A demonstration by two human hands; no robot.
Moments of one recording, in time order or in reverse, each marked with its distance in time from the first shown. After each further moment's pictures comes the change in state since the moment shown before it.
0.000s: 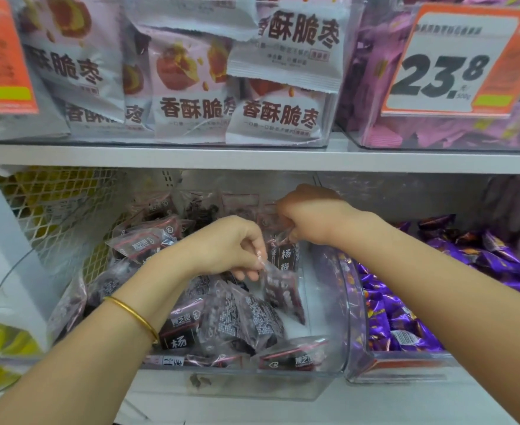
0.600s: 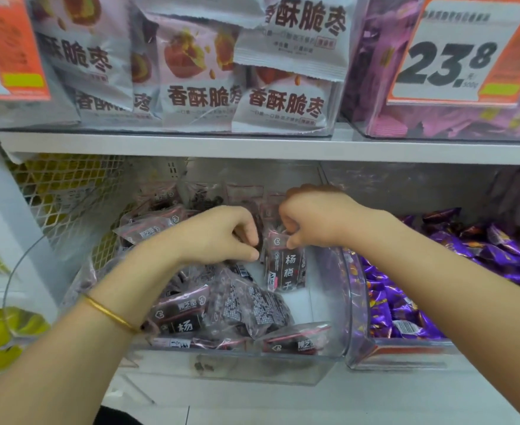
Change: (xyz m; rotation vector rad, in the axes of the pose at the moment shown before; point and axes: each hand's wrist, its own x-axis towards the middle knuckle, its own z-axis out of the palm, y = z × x) left_hand -0.024 0.010 -0.012 0.186 0.078 -0.032; right_hand -0.017 -0.010 -0.007 0.050 -0.059 -0.038
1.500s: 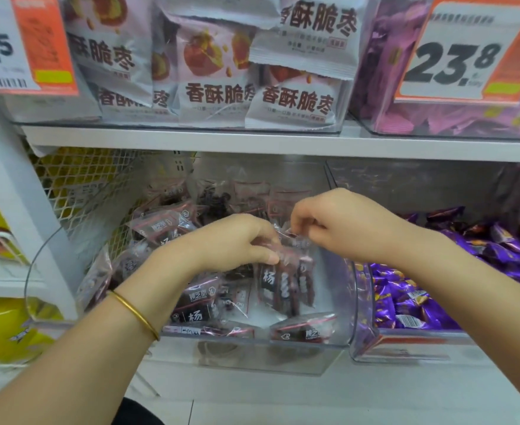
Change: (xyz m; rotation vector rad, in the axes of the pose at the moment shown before) left_hand -0.003 0.000 0.014 0.120 -0.085 0.192; right_hand -0.049 -0.010 -0.010 0.273 0.156 -0.028
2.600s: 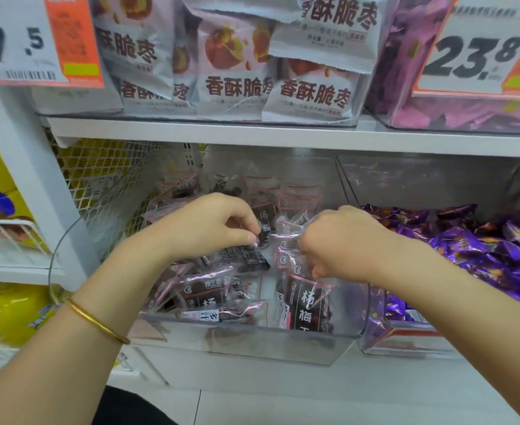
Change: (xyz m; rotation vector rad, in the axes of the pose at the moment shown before) left_hand -0.041 -0.007 -0.024 -0.065 0.191 -0.124; right_hand -0.003 -0.029 0.015 -0.474 -0.265 -0.086
